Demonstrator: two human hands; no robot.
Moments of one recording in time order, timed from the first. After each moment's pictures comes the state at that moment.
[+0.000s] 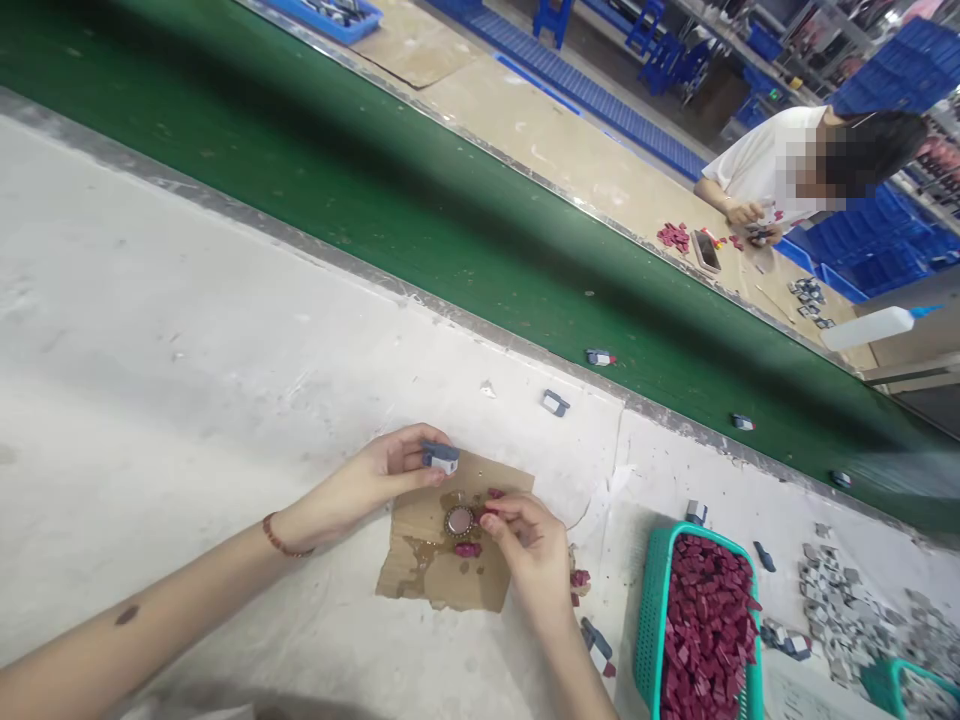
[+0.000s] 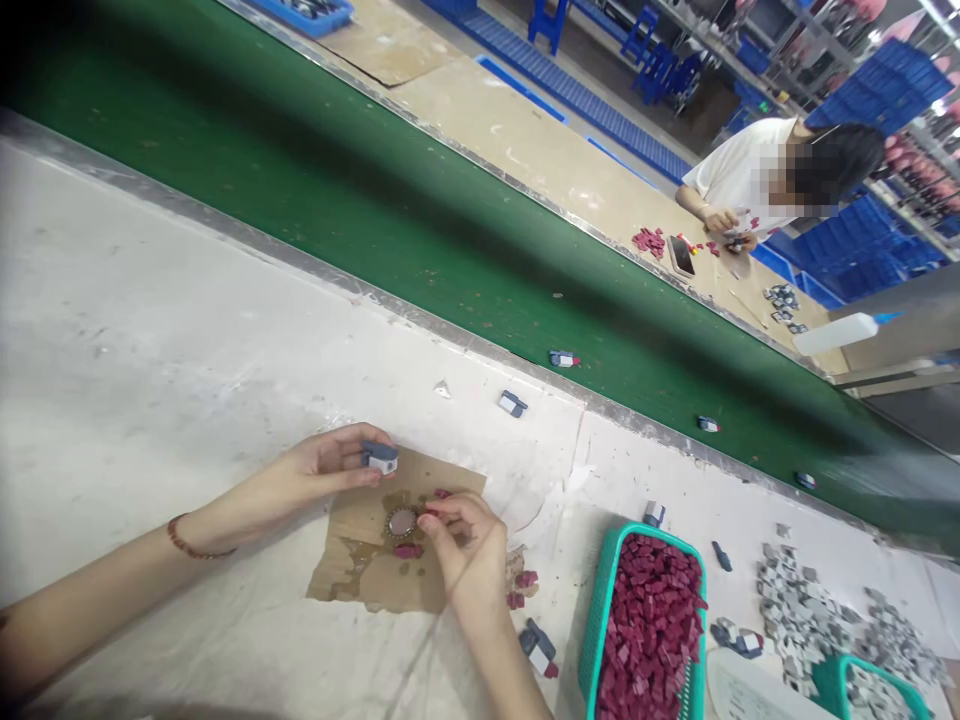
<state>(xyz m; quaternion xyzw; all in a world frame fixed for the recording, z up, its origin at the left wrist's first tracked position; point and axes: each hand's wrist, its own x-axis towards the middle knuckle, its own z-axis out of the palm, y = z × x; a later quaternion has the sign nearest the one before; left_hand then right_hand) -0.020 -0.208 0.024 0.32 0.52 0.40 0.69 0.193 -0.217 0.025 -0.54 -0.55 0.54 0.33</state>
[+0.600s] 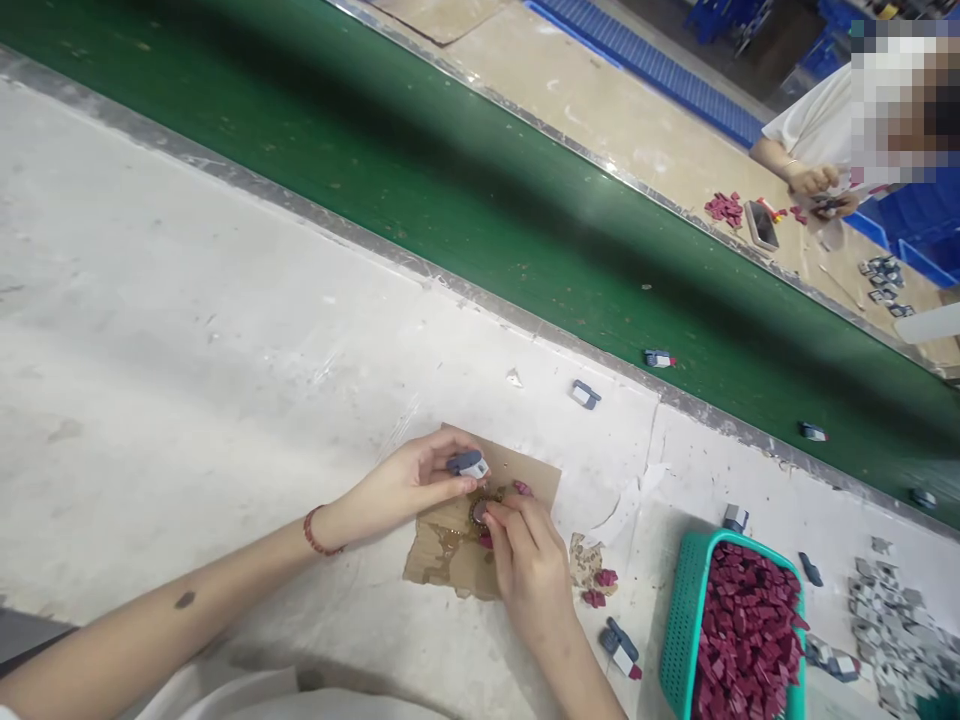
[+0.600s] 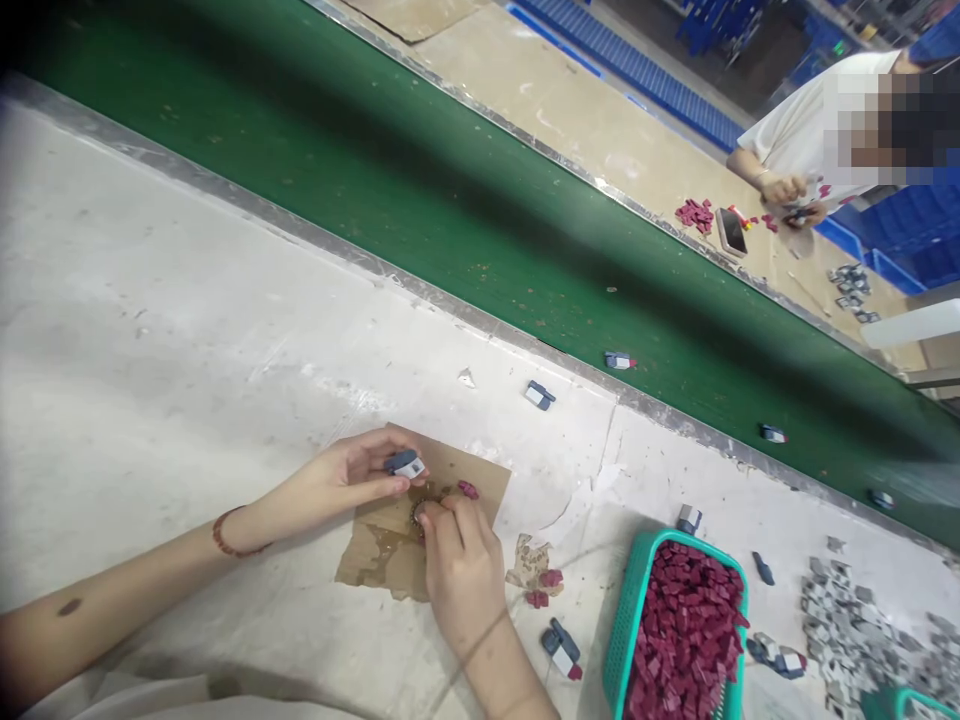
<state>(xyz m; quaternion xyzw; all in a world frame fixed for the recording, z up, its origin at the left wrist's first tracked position) -0.016 -0.215 0.019 0.37 0.48 0.39 0.70 0.173 -0.228 0.023 -0.41 -0.85 0.19 0.27</state>
